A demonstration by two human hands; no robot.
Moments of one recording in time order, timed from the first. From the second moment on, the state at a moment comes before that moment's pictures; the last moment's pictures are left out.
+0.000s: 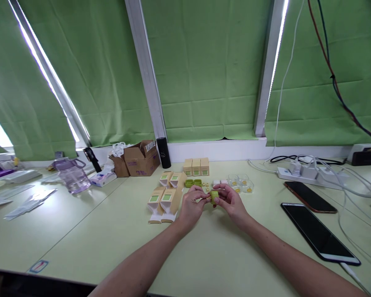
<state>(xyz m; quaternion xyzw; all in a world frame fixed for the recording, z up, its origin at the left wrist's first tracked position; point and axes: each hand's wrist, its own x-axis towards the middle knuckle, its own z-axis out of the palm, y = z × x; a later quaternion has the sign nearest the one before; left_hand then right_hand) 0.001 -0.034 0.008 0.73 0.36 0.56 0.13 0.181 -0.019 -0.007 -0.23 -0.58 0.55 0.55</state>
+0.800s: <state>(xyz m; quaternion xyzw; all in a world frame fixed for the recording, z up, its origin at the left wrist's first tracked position) 0.002 -0.044 0.017 0.78 0.38 0.50 0.01 0.182 -0.021 0.000 -0.24 -0.58 0.53 0.57</state>
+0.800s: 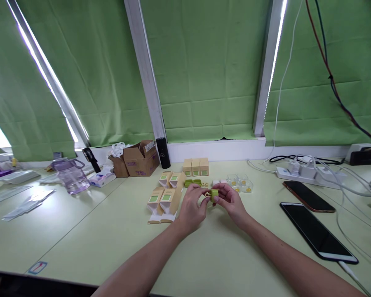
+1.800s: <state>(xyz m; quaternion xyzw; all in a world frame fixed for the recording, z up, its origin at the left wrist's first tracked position) 0.004 -0.045 0.009 0.78 0.38 0.49 -0.06 0.176 -0.021 -0.006 -0.25 -0.60 0.51 0.56</state>
